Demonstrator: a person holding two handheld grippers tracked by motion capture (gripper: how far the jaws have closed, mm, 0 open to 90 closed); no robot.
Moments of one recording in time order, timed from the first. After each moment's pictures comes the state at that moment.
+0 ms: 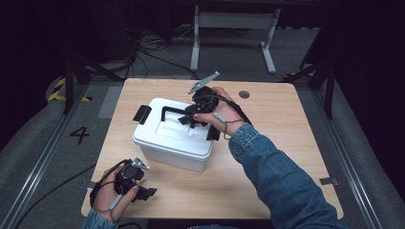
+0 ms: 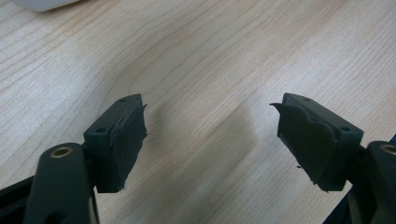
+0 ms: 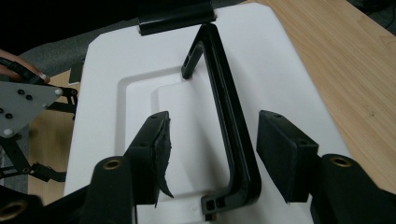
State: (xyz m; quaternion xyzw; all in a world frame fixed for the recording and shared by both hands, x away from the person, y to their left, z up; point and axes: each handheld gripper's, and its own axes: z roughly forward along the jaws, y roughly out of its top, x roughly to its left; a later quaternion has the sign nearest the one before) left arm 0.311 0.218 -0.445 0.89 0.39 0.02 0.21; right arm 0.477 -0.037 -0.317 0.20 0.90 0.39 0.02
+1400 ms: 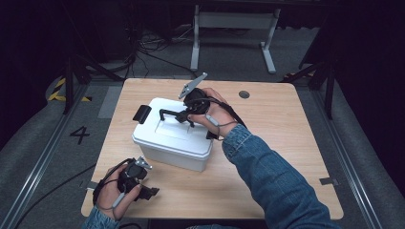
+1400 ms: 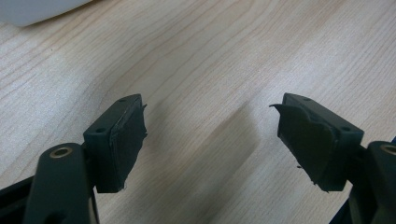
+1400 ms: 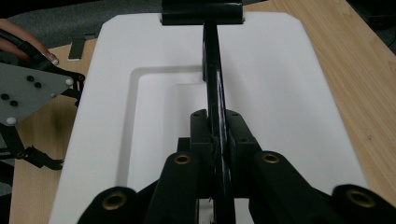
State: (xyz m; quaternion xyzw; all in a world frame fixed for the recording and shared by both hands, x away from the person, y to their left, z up) left arm 0.316 0.212 -0.446 0.90 0.38 0.01 0.21; right arm 0.471 -0.017 -0.310 0.13 0.92 0.36 0.05
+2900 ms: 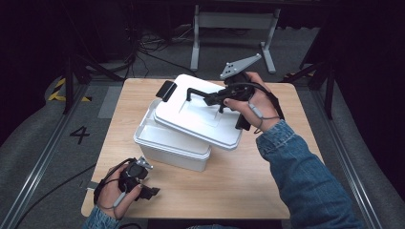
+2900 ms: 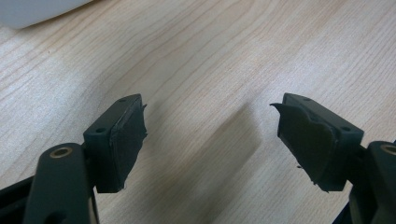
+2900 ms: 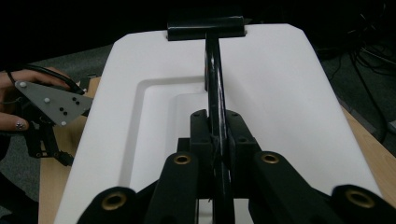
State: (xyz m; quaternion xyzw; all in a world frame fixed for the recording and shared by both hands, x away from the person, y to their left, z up) left arm 0.317 0.210 -0.447 0.90 0.38 0.01 0.21; right arm 0.451 -0.114 -0.241 0.17 0.88 0.44 0.09
